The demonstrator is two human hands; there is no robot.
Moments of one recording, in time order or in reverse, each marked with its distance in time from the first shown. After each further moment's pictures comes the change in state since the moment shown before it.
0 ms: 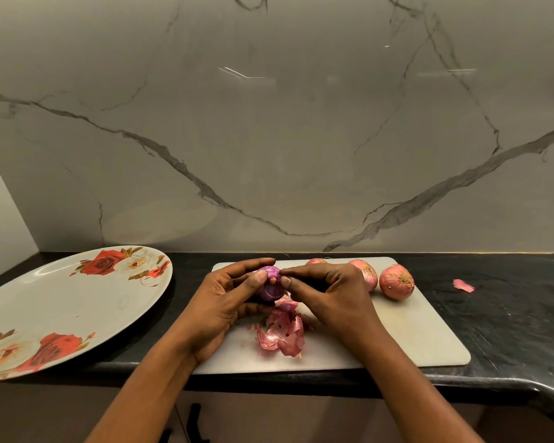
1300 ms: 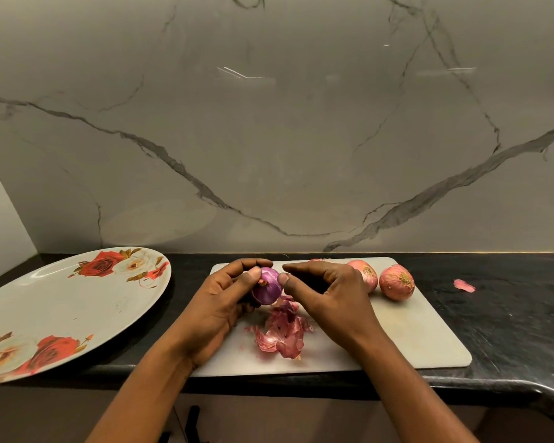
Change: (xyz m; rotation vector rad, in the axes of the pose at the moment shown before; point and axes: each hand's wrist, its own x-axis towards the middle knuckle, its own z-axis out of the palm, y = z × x) left_hand -0.004 0.002 0.002 0.005 -0.007 -0.003; right_hand -0.002 -0.004 0.002 -0.032 0.056 0.106
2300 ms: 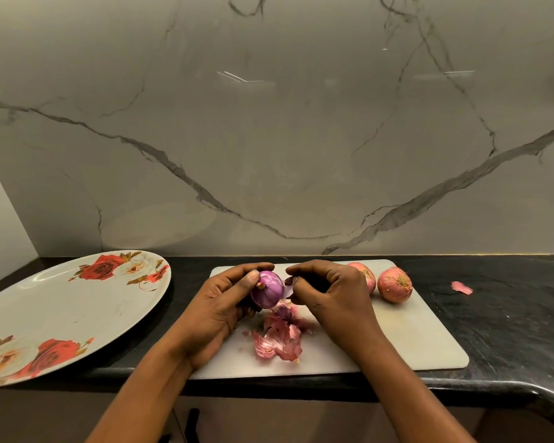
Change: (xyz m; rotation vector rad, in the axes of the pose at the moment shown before) left_hand 0.004 -0.006 -0.007 0.037 -0.013 -0.012; right_hand 0.003 0.005 0.000 -0.019 0.072 -0.012
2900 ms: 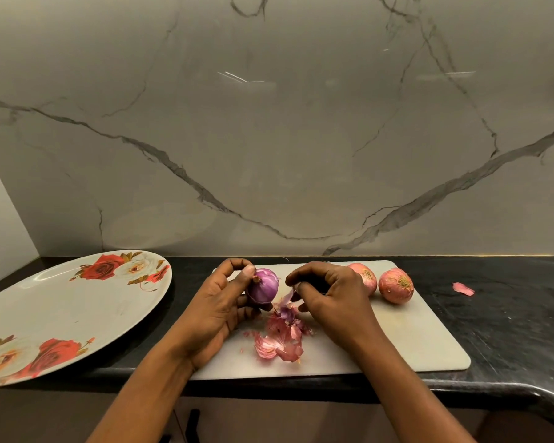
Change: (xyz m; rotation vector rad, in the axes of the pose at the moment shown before) left_hand 0.000 0.006 0.005 -0.077 0.086 -0.036; right_hand 0.002 0.002 -0.001 -0.095 -0.071 0.028
